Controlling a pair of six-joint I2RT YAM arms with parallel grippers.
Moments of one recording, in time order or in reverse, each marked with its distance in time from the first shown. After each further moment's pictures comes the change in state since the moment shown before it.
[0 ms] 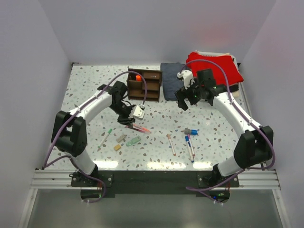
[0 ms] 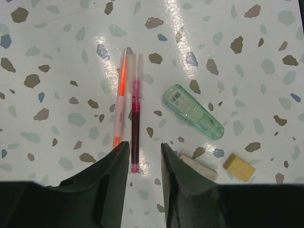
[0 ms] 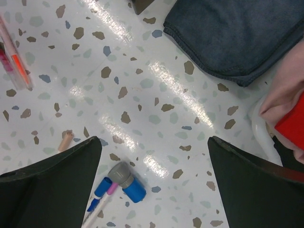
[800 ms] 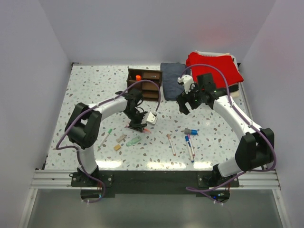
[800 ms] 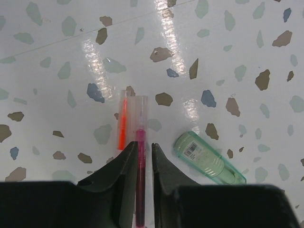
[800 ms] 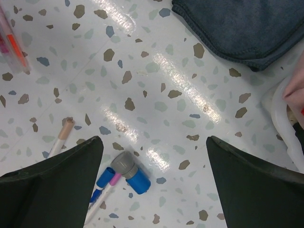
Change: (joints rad) left arm -0.151 0.176 -0.022 0.197 -0.034 -0.158; right arm 0.000 -0.039 -0.079 -0.004 0.000 -0.015
